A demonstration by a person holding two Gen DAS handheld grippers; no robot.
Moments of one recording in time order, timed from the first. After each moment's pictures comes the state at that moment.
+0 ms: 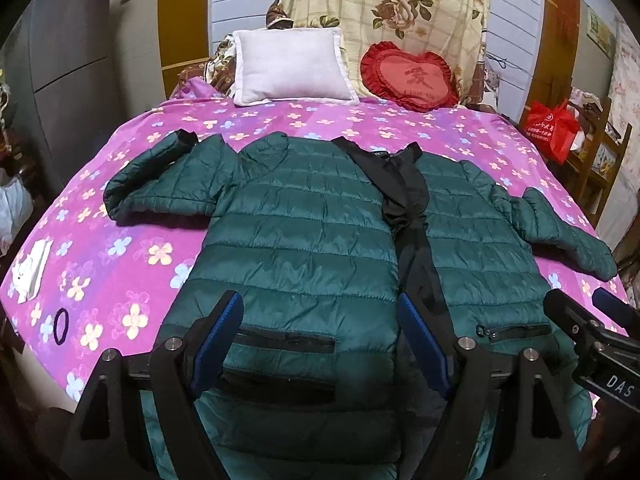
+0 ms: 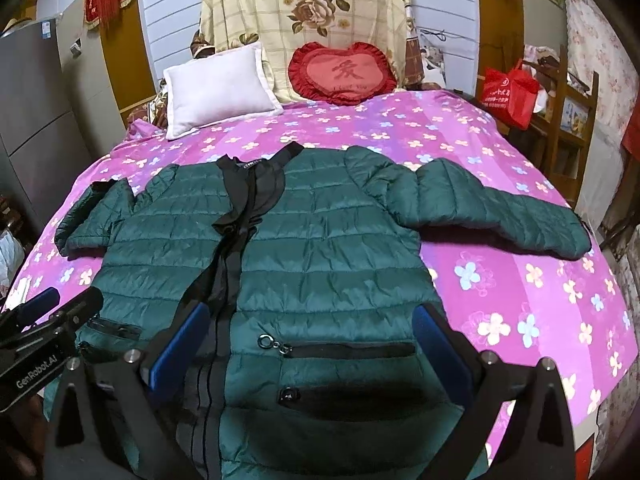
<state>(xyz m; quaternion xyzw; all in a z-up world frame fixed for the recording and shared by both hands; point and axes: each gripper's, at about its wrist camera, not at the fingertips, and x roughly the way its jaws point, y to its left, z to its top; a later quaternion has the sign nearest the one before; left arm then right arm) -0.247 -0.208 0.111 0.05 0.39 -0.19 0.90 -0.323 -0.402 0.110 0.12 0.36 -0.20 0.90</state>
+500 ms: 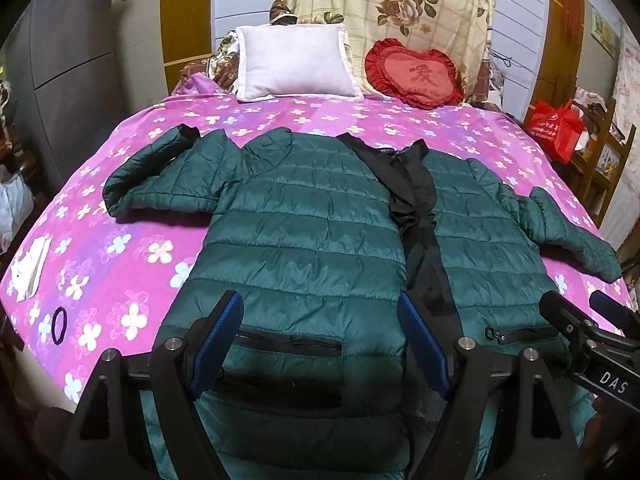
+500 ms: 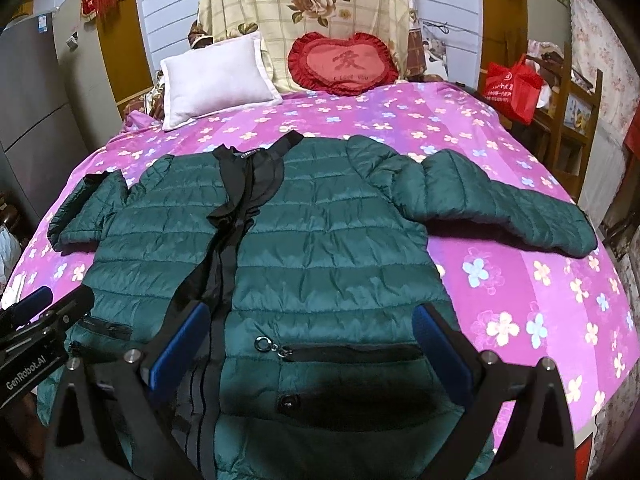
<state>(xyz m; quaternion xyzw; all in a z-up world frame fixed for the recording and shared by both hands) -0.240 -0.209 0.104 0.05 0.39 -0.18 0.90 -0.311 -0.408 0.096 0.12 0.36 -0.20 0.90</state>
